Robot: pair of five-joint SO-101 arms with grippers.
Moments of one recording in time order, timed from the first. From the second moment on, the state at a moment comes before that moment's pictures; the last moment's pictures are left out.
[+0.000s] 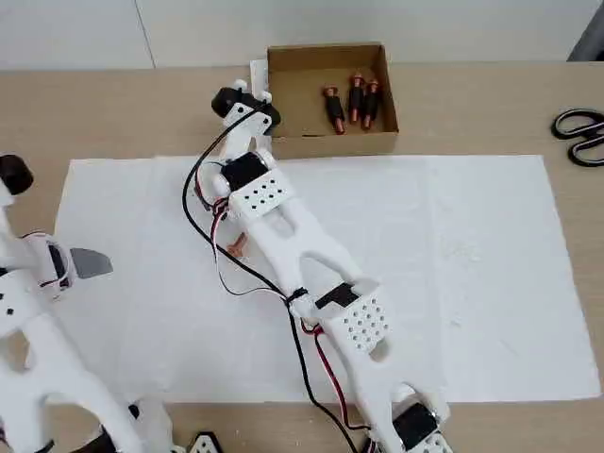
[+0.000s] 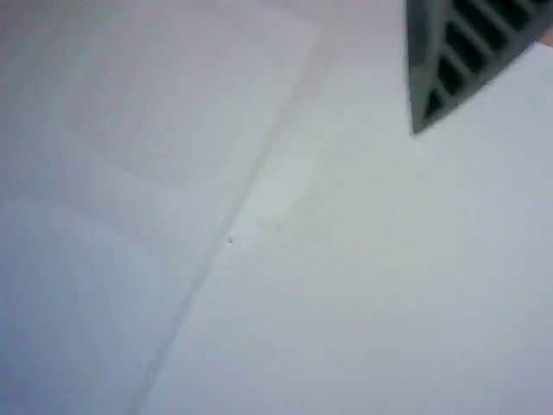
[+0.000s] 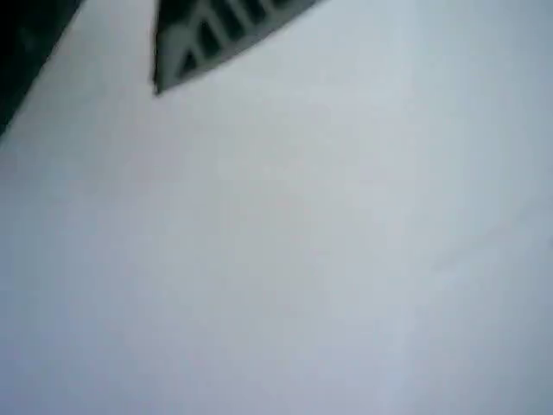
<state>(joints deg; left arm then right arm) -39.1 -28.4 14.8 99.3 -7.3 -40.0 49.8 -50.6 67.9 -49.0</state>
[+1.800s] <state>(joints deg) -39.1 -28.4 17.5 99.3 -7.2 -38.5 57.8 -52.3 67.9 -49.2</state>
